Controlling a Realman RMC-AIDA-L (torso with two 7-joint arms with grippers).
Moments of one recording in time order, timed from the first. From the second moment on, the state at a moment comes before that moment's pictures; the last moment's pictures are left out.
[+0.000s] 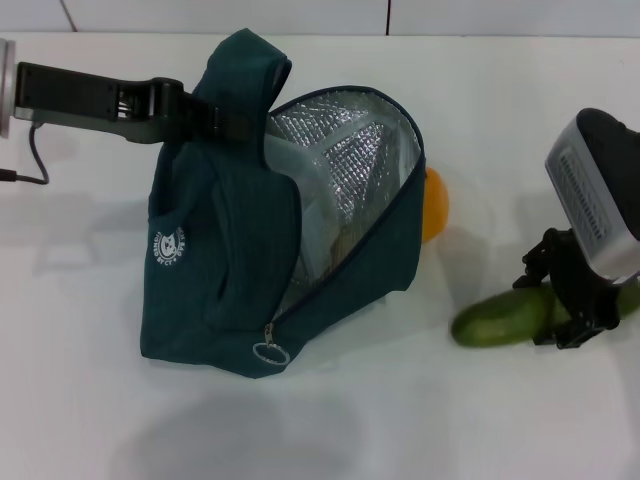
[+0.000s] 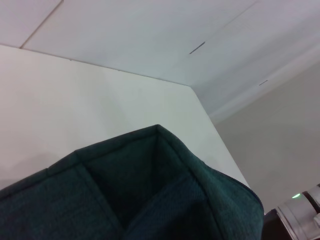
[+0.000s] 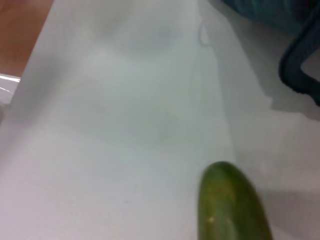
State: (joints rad) left arm -0.64 -1.97 0.69 0.98 2.08 1.82 -2.49; right arm 0.72 2.02 -1.49 -1.13 -2.48 -1.55 1.61
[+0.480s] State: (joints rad) left arm -0.64 -1.97 0.69 0.98 2.08 1.82 -2.48; right arm 0.71 2.02 -1.45 -1.15 -2.46 -1.62 1.62
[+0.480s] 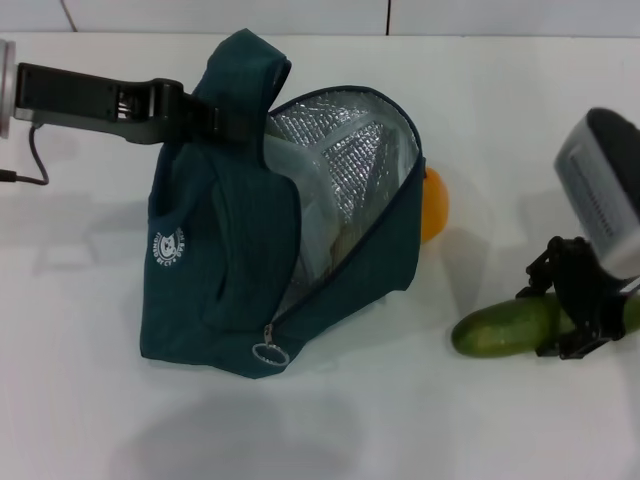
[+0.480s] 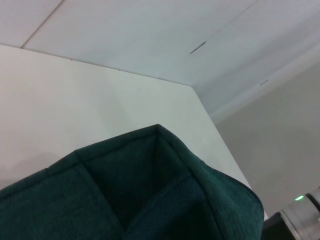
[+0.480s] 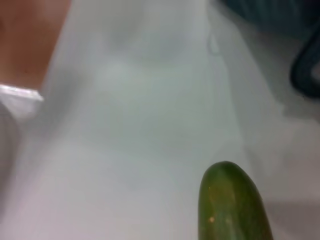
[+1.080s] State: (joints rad) left arm -0.64 -1.97 0.69 0.95 2.07 1.83 -2.49; right arm 0.74 1.96 -0.78 -0.95 -2.04 -1.91 1.71
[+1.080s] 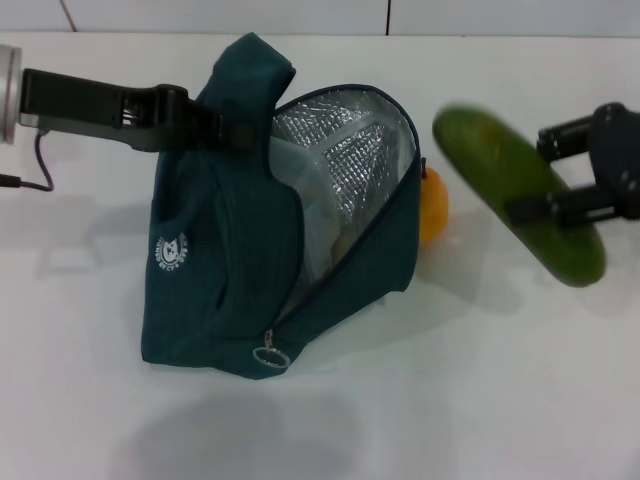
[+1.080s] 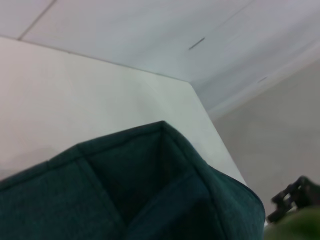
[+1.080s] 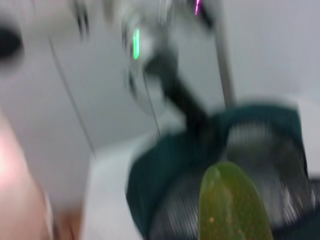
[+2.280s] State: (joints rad) left arm -0.68 -1.97 0.69 0.91 2.08 1.83 -2.46; right arm 0.82 2.03 -1.32 -0.22 -1.06 -1.61 1.16
